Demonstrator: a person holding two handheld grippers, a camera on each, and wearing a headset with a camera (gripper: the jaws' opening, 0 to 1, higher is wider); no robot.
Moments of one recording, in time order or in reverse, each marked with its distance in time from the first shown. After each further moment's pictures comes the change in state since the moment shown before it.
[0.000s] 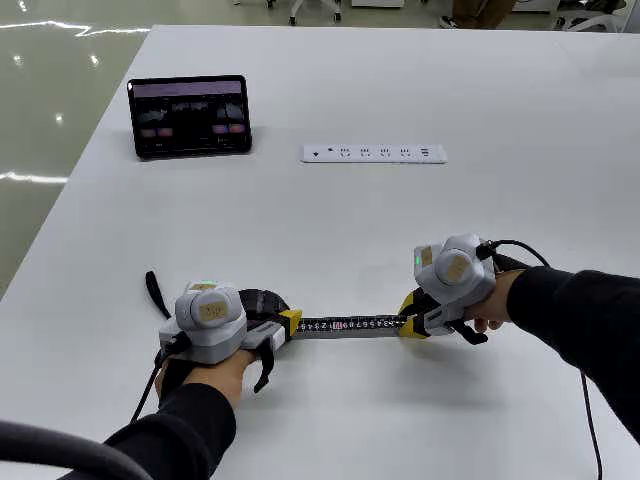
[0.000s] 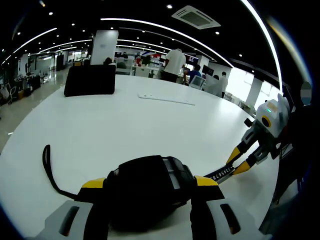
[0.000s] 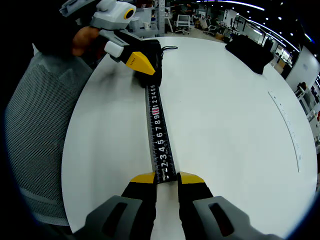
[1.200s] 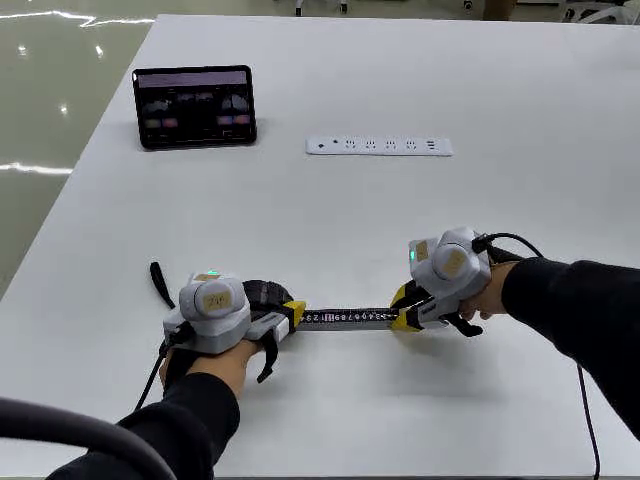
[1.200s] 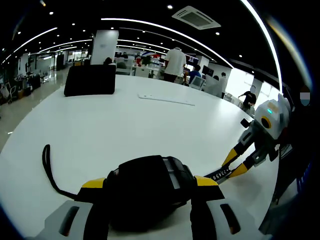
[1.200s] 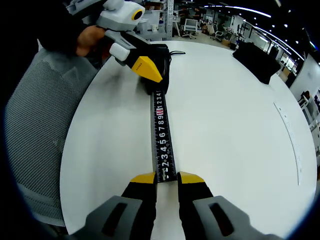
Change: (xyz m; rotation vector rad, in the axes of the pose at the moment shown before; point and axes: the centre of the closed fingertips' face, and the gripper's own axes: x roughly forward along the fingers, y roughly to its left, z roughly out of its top) left arm 0.000 0.000 0.000 -0.005 -0.002 -0.003; right arm 0.010 0.003 0.016 -0.059 -0.034 0.022
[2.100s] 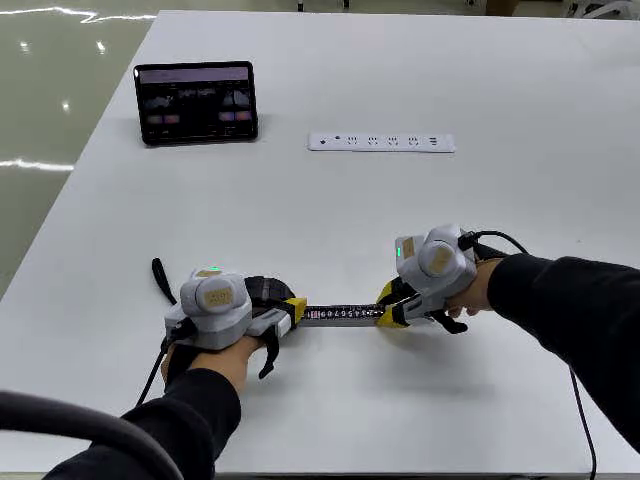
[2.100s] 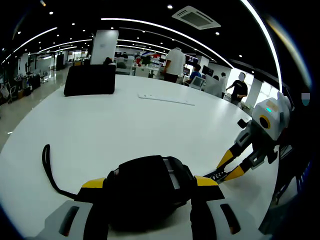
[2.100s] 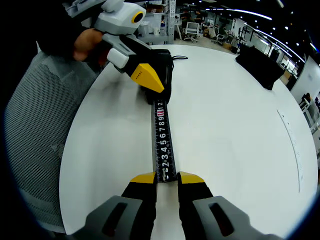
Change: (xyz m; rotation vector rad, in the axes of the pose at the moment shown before) left arm 0.000 0.000 0.000 0.001 0.001 -0.002; right arm 0.010 0.002 0.019 -0.009 -0.030 0.009
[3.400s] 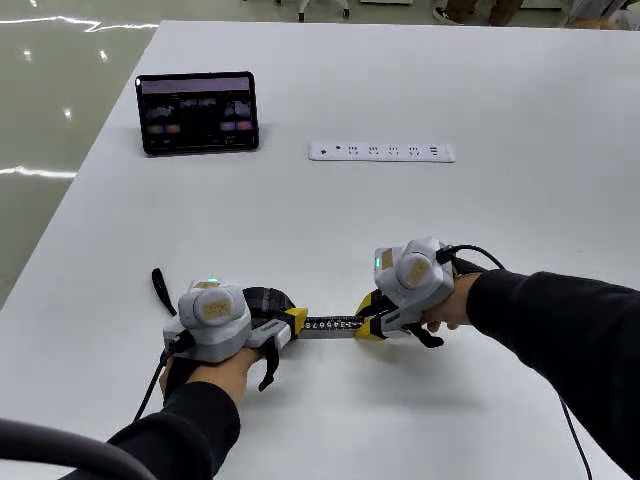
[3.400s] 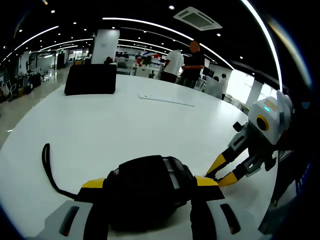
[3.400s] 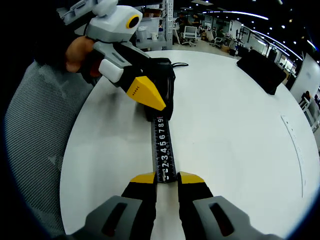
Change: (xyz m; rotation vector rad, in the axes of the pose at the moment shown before) left arm -0.001 0.000 0.001 -0.015 -0.002 -0.003; right arm 0.020 0.001 0.030 0.020 -0.046 0.004
